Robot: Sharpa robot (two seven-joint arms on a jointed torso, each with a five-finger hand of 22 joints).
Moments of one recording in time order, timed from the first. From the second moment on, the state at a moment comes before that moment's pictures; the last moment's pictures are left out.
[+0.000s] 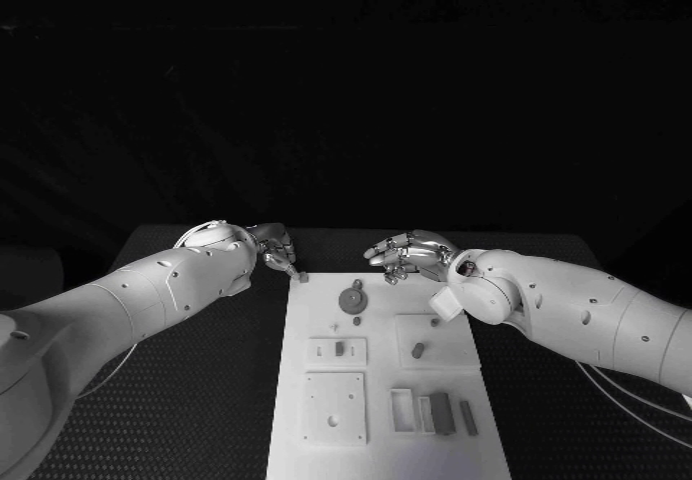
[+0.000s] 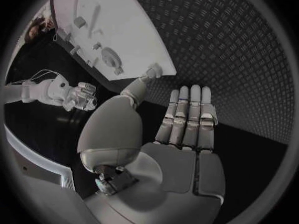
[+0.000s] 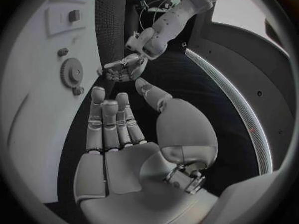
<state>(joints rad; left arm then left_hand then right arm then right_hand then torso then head) 1.31 -0.36 -0.13 0.66 -1.25 -0.04 0.03 1.07 -0.18 0.47 -0.29 0.05 0.86 0.16 0.23 0.53 1.00 0.14 0.16 0.28 0.75 0.14 0.64 0.53 0.01 0.78 0.04 0.06 1.15 1.20 -0.61 -0.01 1.14 -0.41 0.01 0.16 1.05 -0.09 0.62 -0.26 0.05 0.78 0.19 0.29 0.44 0.82 0.08 1.15 0.78 0.98 -0.02 1.40 0.78 0.25 0.92 0.10 0.79 1.31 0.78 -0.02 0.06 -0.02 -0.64</state>
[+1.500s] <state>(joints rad) 1.32 -0.35 -0.12 0.63 -1.21 0.04 0.08 1.10 -0.10 0.44 -0.29 0.05 0.83 0.14 0.24 0.53 1.01 0.12 0.08 0.20 0.76 0.14 0.53 0.49 0.02 0.72 0.05 0.07 1.27 1.22 -0.62 0.00 1.14 -0.42 -0.03 0.17 1.04 -0.09 0.63 -0.25 0.05 0.77 0.19 0.29 0.44 0.81 0.09 1.08 0.69 0.95 -0.02 1.32 0.74 0.25 0.87 0.12 0.74 1.30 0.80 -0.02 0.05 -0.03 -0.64</state>
